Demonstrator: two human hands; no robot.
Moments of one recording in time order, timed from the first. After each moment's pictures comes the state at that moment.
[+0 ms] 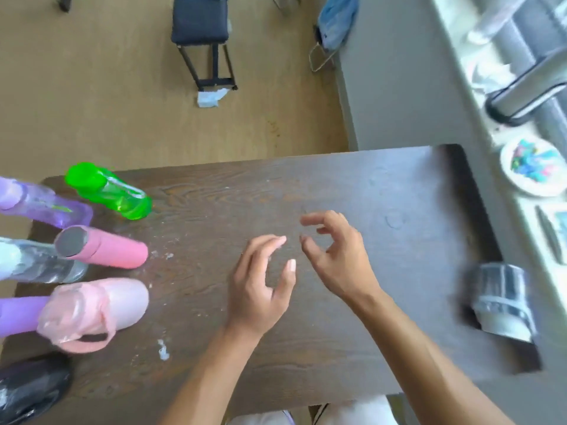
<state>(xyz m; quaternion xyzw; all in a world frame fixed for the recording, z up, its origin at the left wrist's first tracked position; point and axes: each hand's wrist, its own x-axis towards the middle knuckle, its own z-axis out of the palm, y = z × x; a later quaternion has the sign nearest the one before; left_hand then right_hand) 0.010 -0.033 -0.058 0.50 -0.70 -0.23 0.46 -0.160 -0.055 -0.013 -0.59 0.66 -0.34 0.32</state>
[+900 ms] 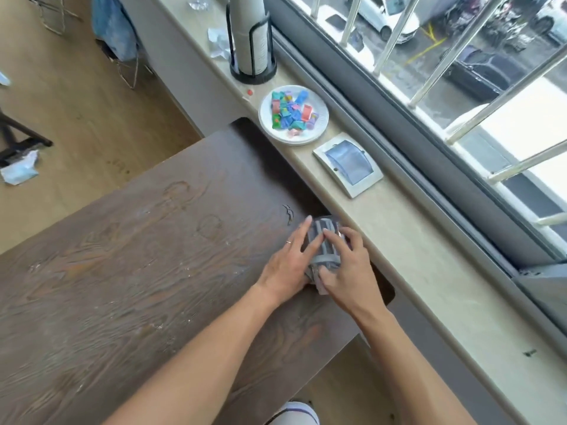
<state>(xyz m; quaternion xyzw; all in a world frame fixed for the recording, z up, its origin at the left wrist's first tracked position) -0.399 -0.013 -0.185 0.17 -0.94 -0.30 0.01 -0.503 0.107 -0.104 -0.34 0.87 -0.24 0.26</state>
